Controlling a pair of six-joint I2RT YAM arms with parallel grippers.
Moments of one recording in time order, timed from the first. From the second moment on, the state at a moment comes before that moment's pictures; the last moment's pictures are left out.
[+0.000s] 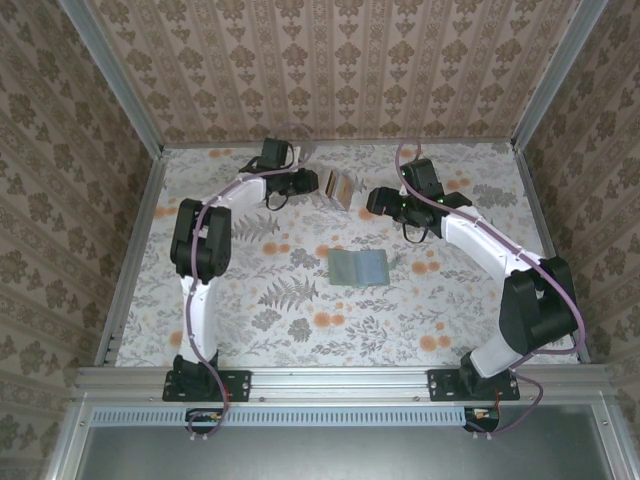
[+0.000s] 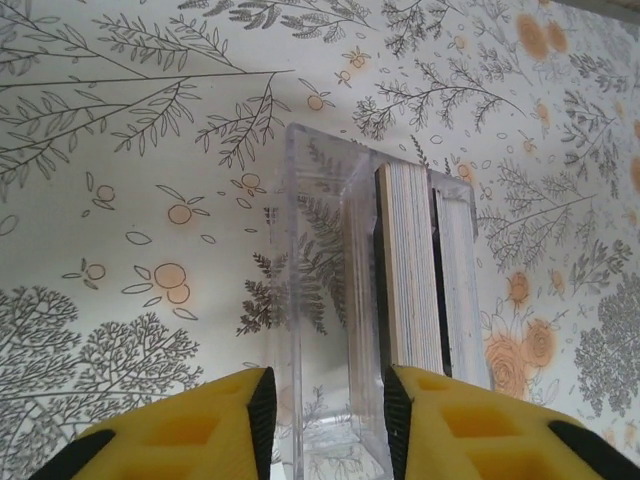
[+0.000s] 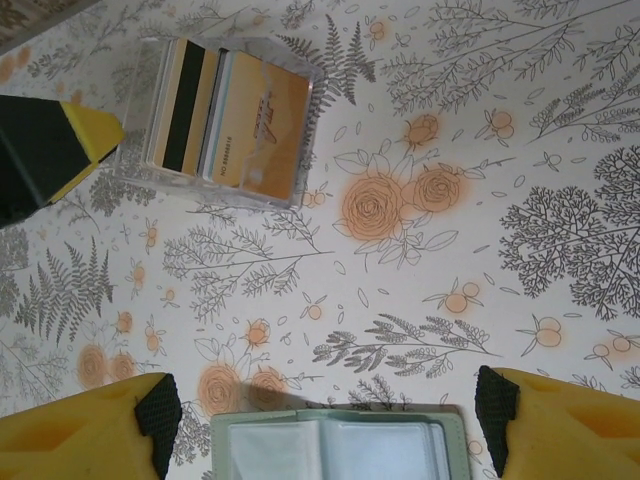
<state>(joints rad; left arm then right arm) -0.39 2.22 1.72 -0.32 0.39 -0.37 0.32 1.56 1.18 -0.44 -0.08 0.58</state>
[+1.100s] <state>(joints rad) -0.65 2.08 1.46 -0.25 0.31 -0.84 0.30 1.77 1.36 -0.51 -0.14 0.51</state>
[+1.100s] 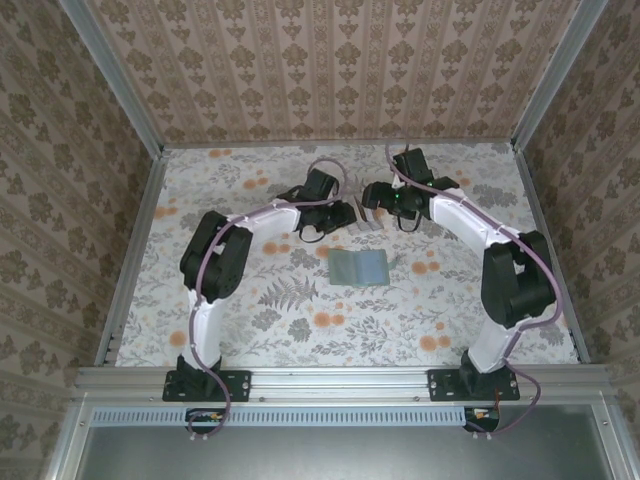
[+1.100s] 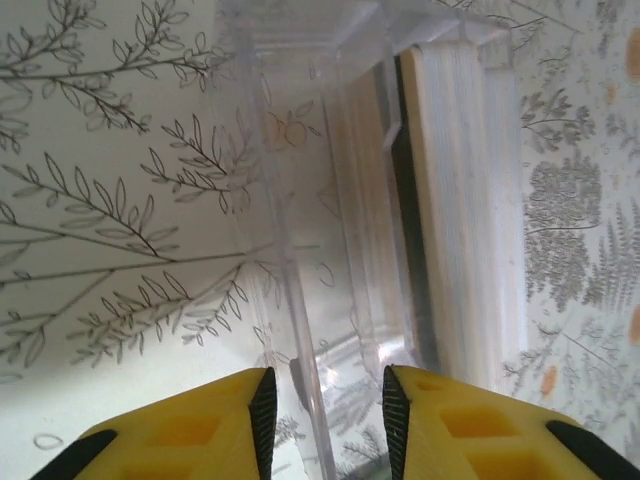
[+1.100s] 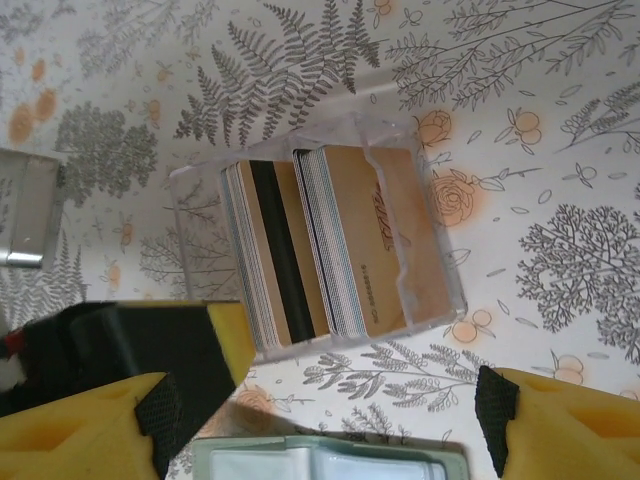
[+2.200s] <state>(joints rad) -0.25 1.17 0.90 -0.47 0.17 -0.65 0.43 2.12 1.71 -0.74 0.31 0.12</state>
